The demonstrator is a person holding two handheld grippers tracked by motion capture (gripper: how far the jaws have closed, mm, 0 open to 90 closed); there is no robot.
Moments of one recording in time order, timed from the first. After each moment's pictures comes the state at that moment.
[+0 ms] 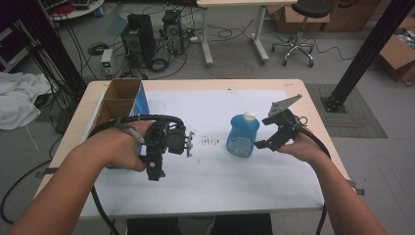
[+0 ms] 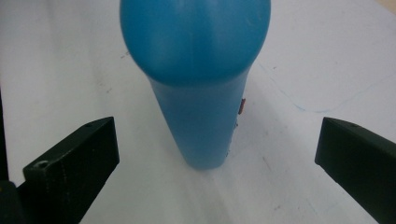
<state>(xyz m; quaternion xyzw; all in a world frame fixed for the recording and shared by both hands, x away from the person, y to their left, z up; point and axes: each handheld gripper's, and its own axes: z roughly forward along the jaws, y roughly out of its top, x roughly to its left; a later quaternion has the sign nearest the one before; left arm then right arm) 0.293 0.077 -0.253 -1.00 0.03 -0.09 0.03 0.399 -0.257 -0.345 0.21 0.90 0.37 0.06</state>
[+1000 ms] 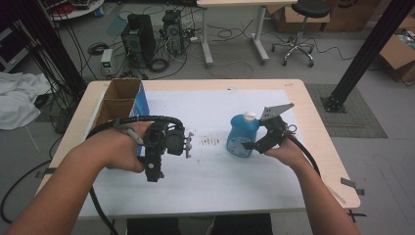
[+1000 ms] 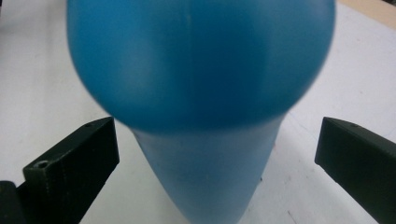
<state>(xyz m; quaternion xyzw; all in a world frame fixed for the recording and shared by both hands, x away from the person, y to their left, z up) 0.290 0.078 -0.252 -1.00 0.03 -0.09 0.03 0.404 -0.238 -0.380 0.20 0.87 0.44 0.06</state>
